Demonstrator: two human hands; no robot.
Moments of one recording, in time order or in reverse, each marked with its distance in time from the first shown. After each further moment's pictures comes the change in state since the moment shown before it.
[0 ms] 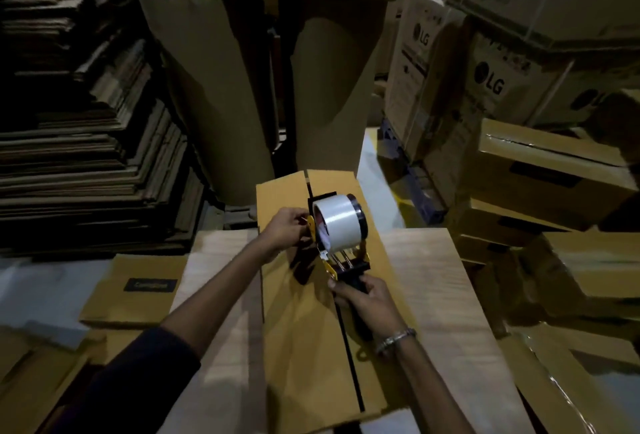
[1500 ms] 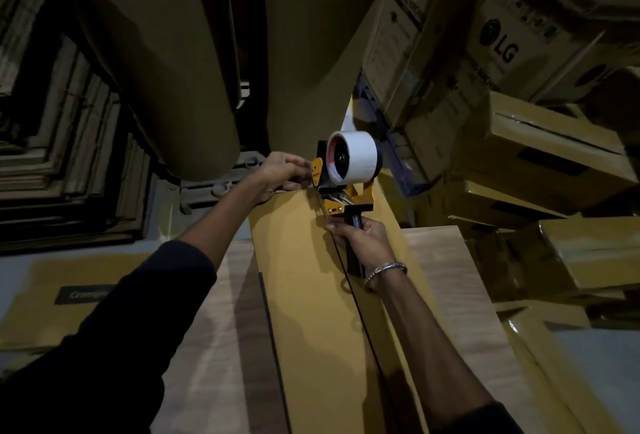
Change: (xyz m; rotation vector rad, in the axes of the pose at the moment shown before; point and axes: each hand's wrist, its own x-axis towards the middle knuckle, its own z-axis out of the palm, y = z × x) left_hand 0.282 -0.041 -0.100 -0.207 -0.215 -0.032; right_hand 0.255 -0.037 0.060 0.058 0.248 0.100
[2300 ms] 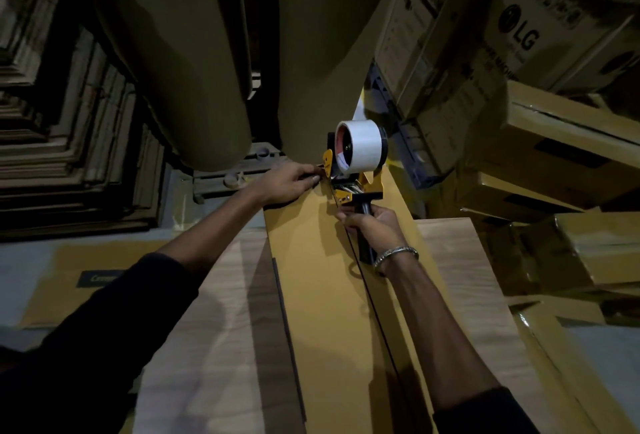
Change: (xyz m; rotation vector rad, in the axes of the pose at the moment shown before) left_hand -0.033 -0.022 -0.010 0.789 -0.113 0.249; right_hand -0.006 -0.009 0.001 -0.061 0.000 0.022
